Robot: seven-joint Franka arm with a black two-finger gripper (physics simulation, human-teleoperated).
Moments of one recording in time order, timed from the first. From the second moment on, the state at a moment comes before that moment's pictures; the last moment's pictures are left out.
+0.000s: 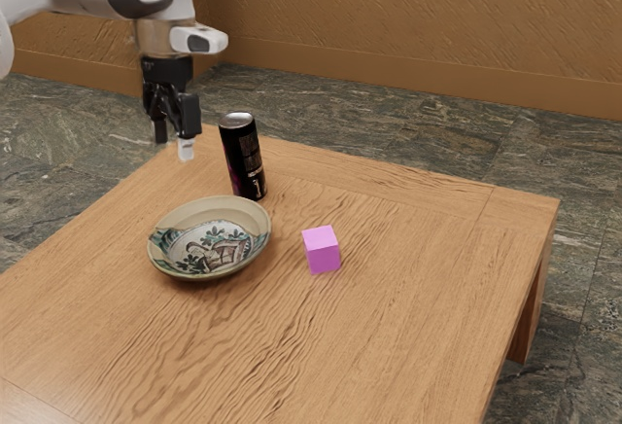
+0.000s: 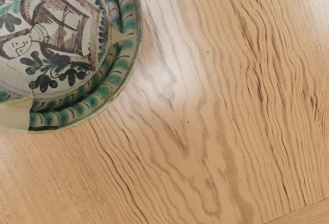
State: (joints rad) arm -0.10 0.17 0.13 -1.45 -0.01 1.35 0.42
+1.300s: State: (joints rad) arm -0.18 0.84 0.12 -0.88 -0.10 1.57 0.73
